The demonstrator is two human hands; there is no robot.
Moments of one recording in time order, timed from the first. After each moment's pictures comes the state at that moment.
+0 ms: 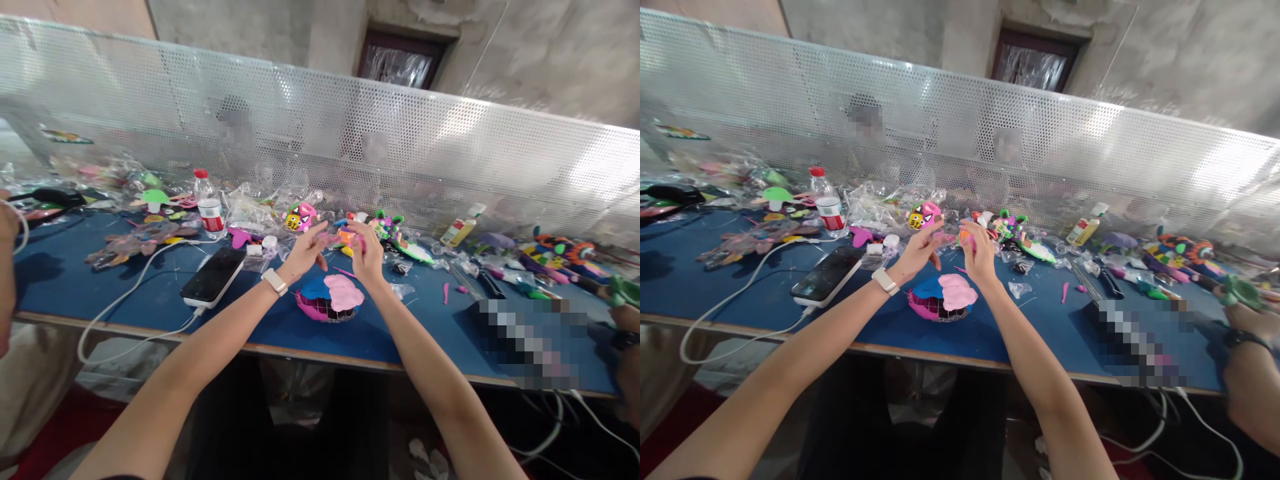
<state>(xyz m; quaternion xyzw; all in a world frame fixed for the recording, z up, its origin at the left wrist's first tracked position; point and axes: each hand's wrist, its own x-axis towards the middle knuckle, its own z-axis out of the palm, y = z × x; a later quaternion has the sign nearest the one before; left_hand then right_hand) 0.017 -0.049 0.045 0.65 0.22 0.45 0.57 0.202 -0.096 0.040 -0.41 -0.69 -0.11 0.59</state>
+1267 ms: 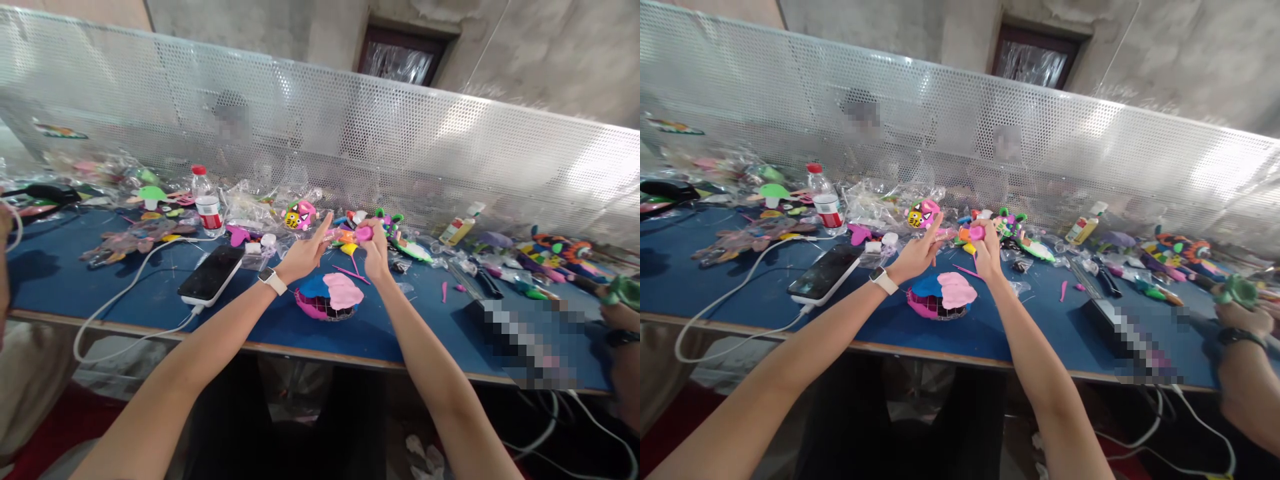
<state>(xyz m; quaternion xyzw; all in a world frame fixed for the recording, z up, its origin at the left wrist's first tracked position) 0.003 -0.043 0.041 0.85 0.22 0.41 0.26 0.219 -0.097 0.043 -0.45 -0.66 0.03 0.60</state>
